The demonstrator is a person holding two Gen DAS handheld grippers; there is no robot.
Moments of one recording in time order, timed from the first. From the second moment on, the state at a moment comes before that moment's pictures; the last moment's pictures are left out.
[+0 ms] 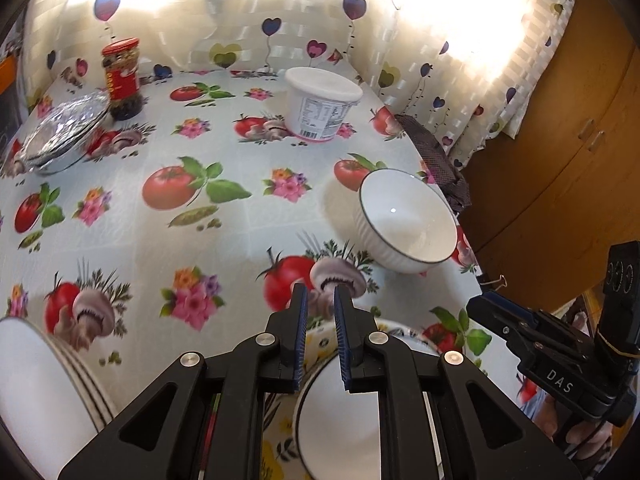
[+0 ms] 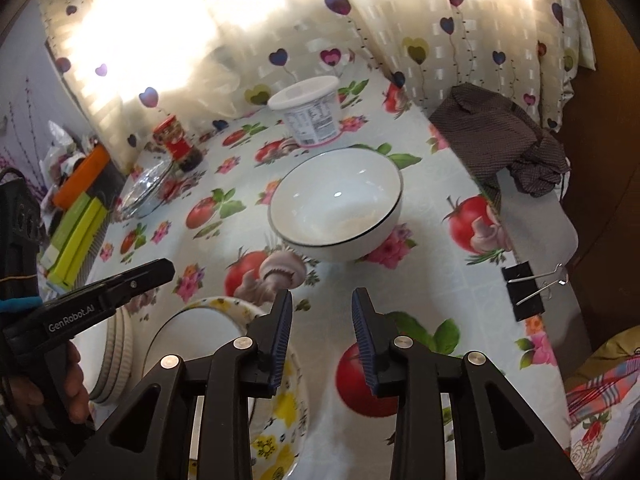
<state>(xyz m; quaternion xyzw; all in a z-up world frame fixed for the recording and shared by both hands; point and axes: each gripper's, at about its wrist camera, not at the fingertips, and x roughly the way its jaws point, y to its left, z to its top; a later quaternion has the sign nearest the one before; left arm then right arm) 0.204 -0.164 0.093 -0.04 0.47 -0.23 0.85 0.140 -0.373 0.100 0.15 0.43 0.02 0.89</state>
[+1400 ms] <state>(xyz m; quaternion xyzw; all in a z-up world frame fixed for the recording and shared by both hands) 0.302 -0.248 0.059 0.01 0.51 -0.26 0.82 0.234 -0.419 0.068 0.13 0.44 -0.04 0.89</state>
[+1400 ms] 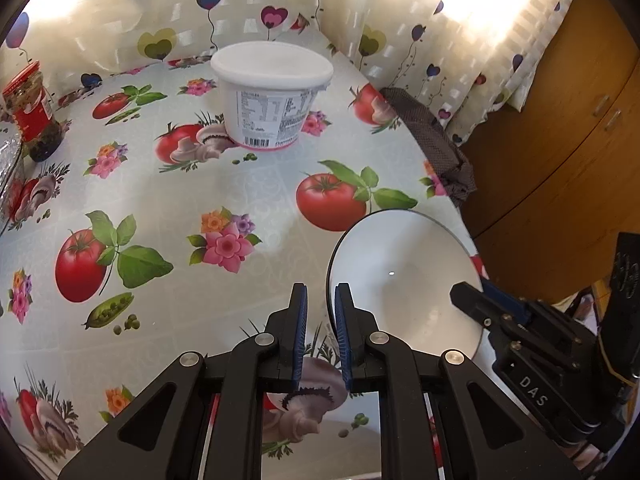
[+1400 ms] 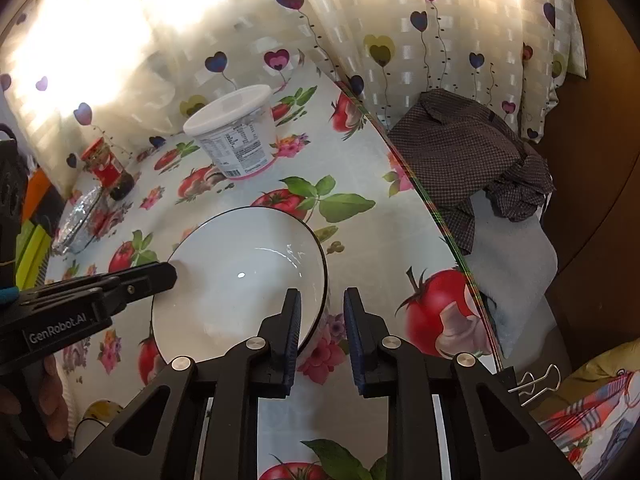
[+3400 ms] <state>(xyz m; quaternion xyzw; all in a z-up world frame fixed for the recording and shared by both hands) 0.258 -0.242 0.061 0.01 0.52 -0.27 0.81 0.186 -0.412 0.069 0.16 0.44 -0.03 0.89</state>
